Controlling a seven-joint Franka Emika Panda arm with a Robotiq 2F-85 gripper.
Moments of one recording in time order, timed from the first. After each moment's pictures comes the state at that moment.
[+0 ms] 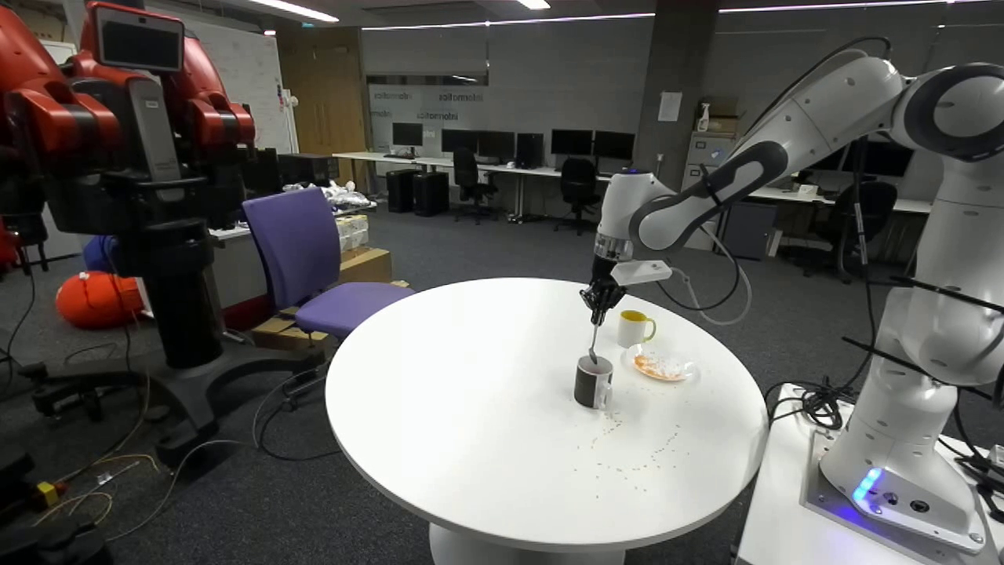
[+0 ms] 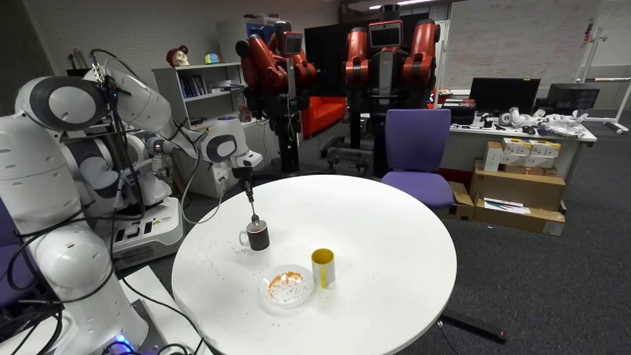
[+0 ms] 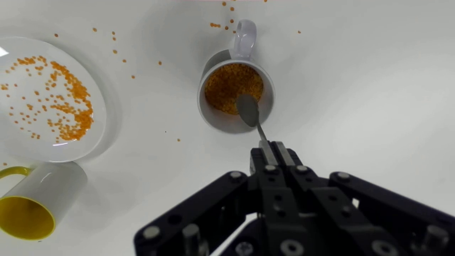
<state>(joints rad) 0.12 0.04 0.02 -2.28 -0.03 2.44 0.58</state>
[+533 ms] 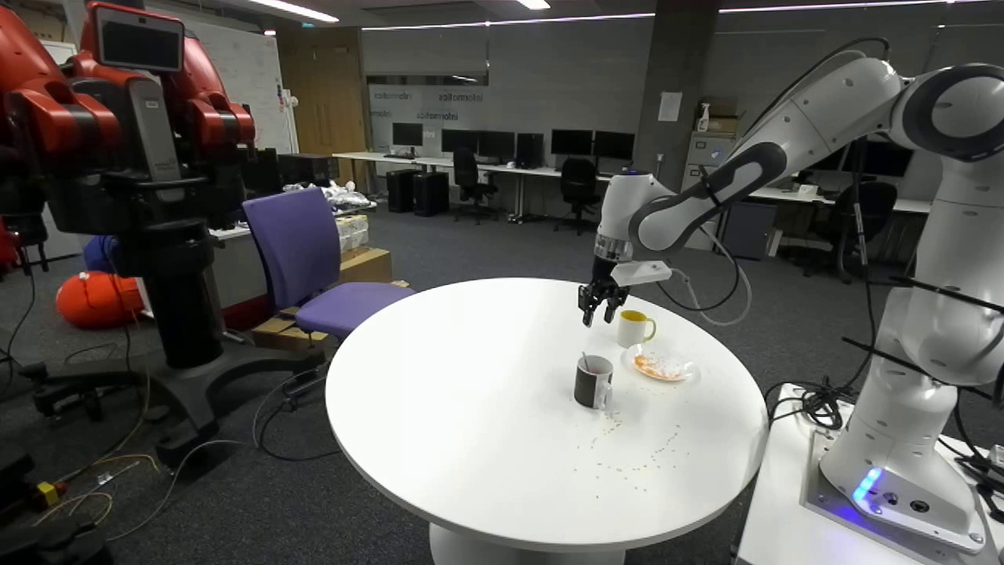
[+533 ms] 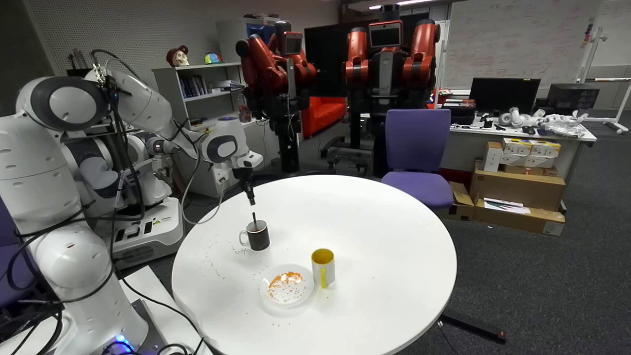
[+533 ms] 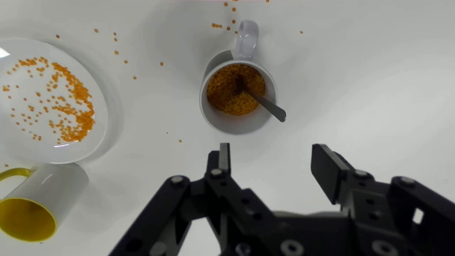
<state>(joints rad) 0.12 0.05 0.02 -2.28 -0.03 2.44 0.58</state>
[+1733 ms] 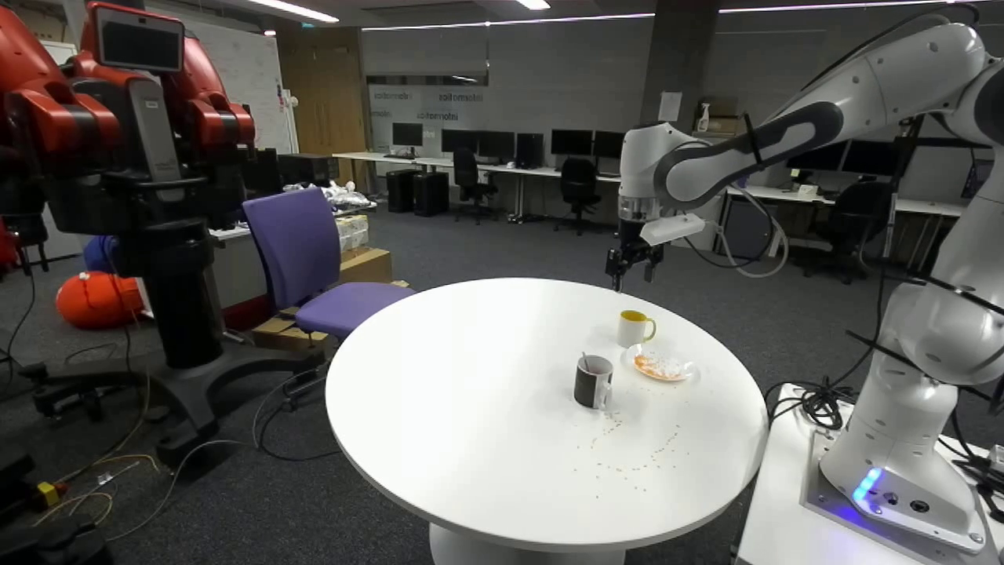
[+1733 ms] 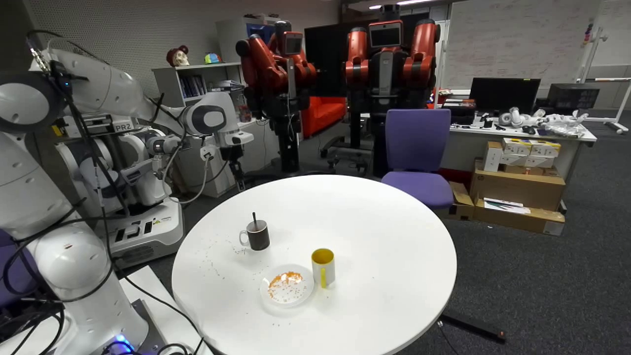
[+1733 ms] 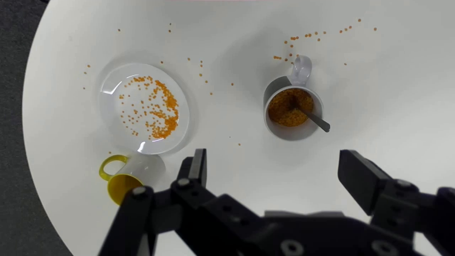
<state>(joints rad) 0.09 -0.16 0.05 -2.24 -0.14 2.05 0.60</state>
